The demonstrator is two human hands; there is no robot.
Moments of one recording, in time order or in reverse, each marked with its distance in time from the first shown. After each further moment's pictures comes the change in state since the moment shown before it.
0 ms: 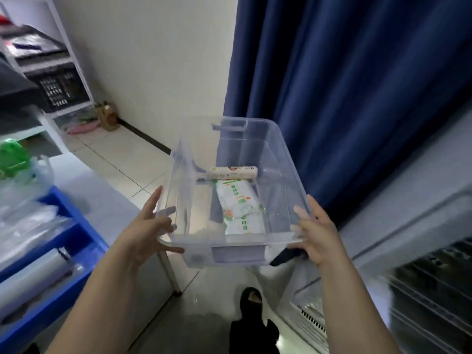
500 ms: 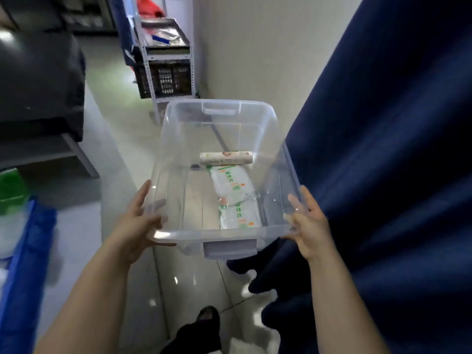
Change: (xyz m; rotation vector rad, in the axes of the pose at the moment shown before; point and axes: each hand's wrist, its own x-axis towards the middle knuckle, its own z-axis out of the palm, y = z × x) left_hand 0.222 0.144 -0.032 -0.244 0.577 0.243; right_hand 0.364 -0.124 0.266 -0.196 -0.564 0.052
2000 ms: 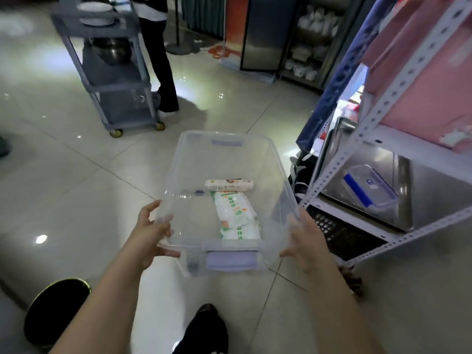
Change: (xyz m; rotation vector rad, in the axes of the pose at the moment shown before) left_hand 0.893 0.453 -0.334 -0.419 0.856 0.089; right_hand 0.963 -0.150 0.934 -0.560 -0.898 0.009
